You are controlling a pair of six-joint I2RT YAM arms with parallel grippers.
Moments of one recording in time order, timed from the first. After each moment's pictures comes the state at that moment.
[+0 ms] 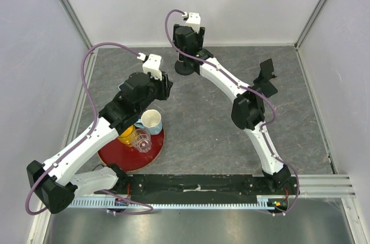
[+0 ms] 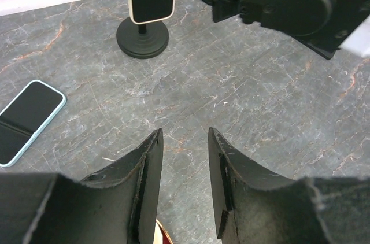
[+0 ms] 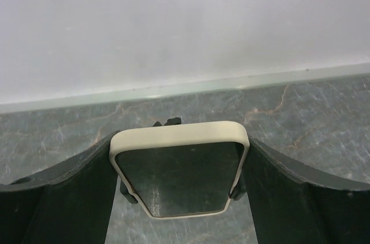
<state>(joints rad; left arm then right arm) -0.68 1.09 1.05 -0.25 -0.24 -0.19 0.65 2.39 2.34 -0.21 0.66 0.30</state>
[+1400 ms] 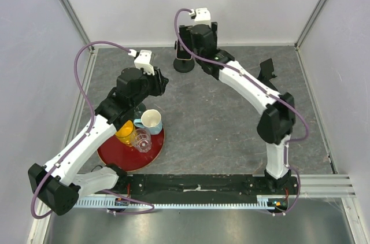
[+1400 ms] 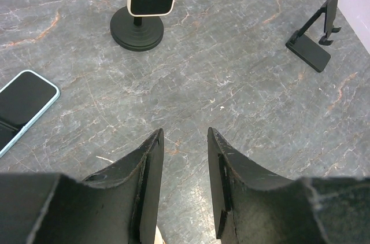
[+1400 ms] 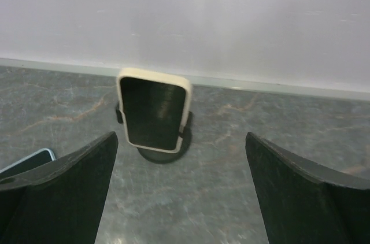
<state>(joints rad) -0.56 1.10 1.05 -0.24 -0.12 -0.26 0.66 2.06 2.01 -0.18 0.55 0.14</state>
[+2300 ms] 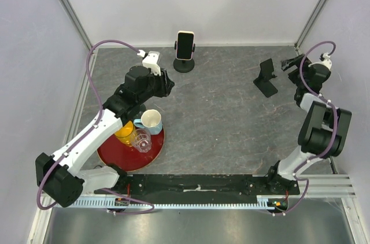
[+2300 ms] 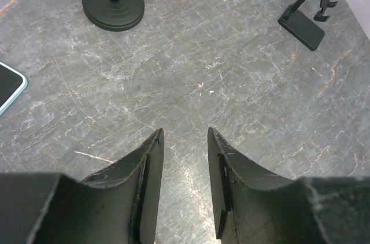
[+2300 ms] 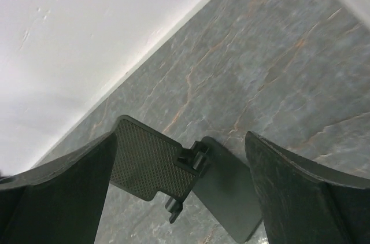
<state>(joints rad) -0.56 1.18 1.05 -0.23 -0.04 -0.28 -0.36 1.64 0.93 0.46 -0.22 0.62</state>
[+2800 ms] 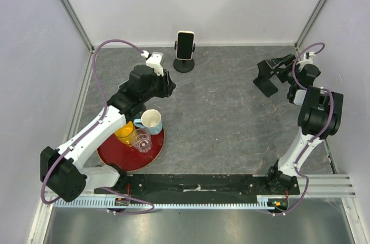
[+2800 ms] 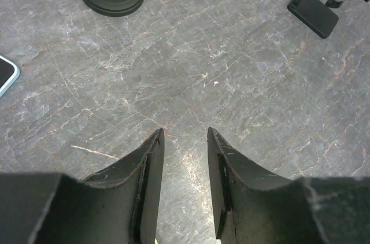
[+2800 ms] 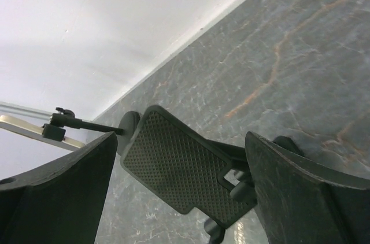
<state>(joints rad) -0.55 1.24 1.05 -0.24 -0.03 -0.29 -0.36 1.96 1.00 0.79 -0.63 0.84</state>
